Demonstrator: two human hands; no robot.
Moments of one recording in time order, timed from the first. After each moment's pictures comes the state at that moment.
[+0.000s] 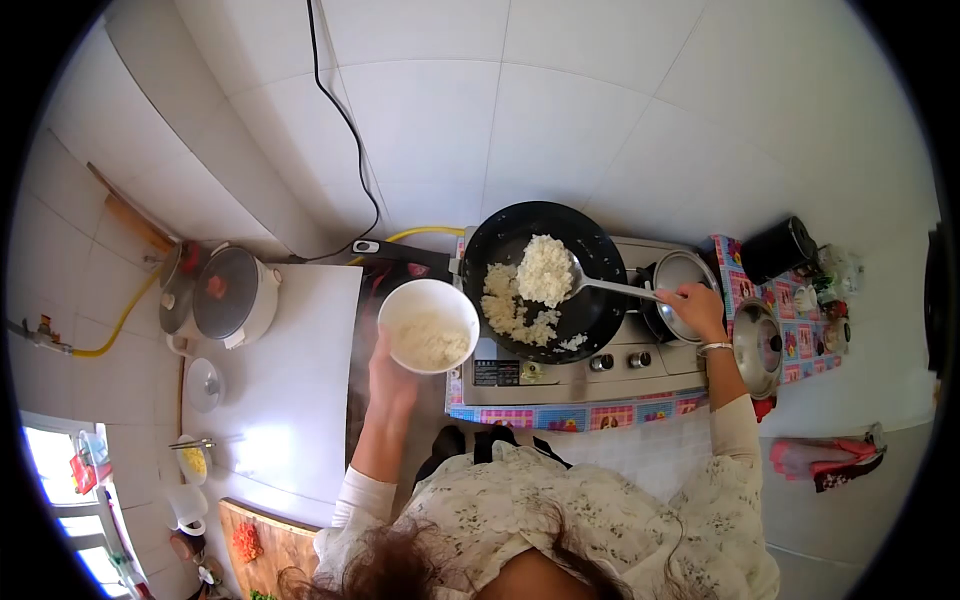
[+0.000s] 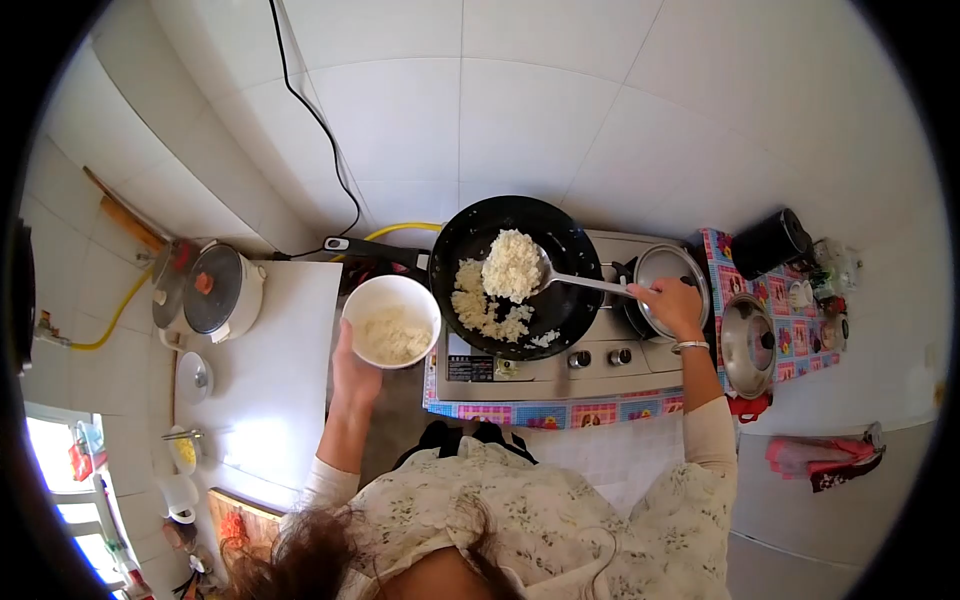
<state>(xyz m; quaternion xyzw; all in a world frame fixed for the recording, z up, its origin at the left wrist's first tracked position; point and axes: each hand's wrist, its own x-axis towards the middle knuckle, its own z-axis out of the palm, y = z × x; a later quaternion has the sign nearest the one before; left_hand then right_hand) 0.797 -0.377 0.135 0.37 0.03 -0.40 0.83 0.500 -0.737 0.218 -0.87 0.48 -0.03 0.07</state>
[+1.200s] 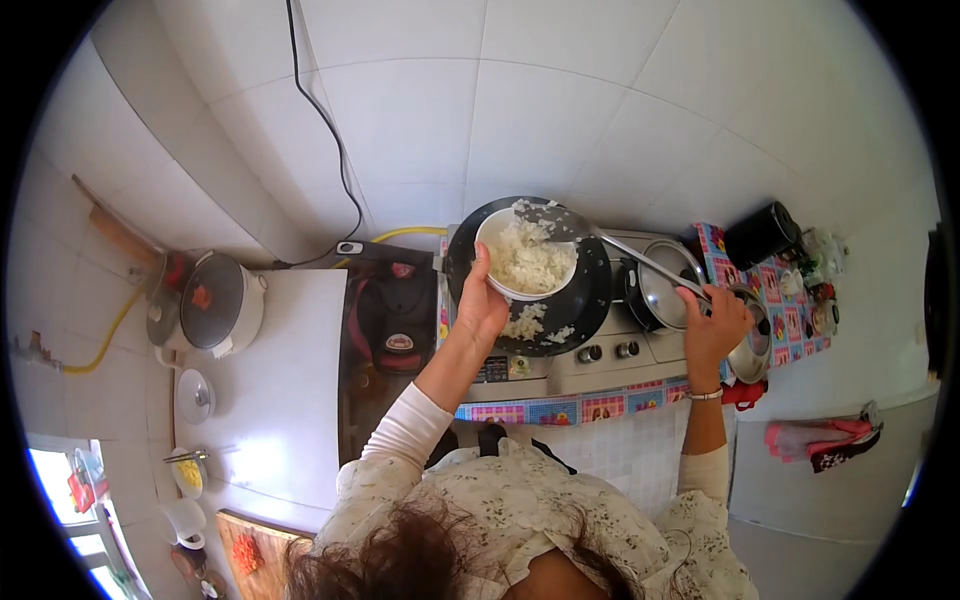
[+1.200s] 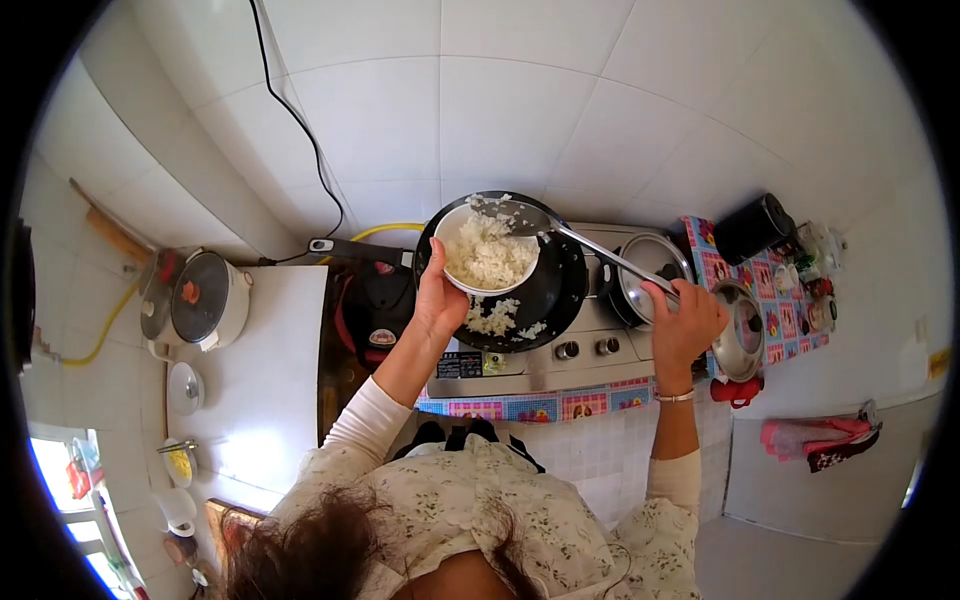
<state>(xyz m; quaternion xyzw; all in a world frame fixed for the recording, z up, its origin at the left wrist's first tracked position) 0.760 -0.540 0.151 0.23 0.01 -0.52 0.82 0.492 -0.650 0.265 -0.80 0.40 -0.38 -0.25</state>
